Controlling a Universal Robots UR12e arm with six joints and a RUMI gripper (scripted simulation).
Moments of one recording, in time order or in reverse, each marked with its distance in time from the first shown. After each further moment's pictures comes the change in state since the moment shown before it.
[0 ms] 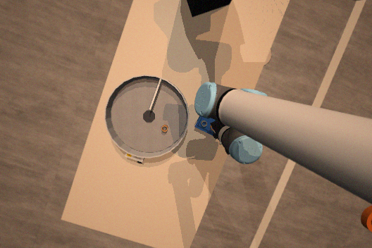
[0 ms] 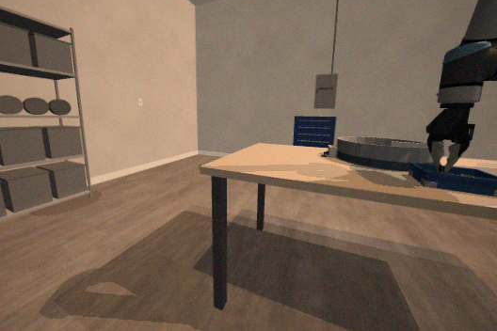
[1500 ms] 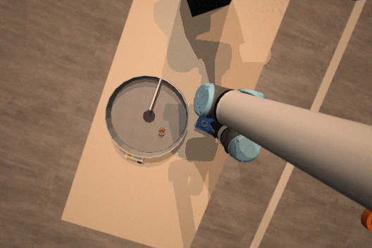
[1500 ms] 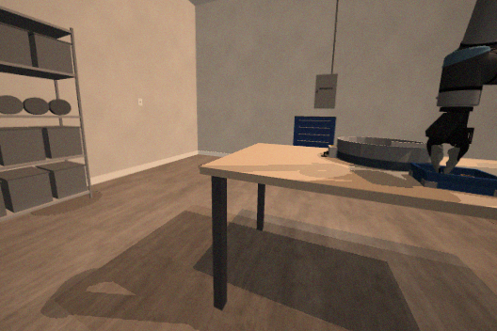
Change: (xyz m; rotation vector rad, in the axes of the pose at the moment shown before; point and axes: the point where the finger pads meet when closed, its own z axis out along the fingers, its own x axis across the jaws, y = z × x) arm 0.000 0.000 0.011 0.000 0.000 0.000
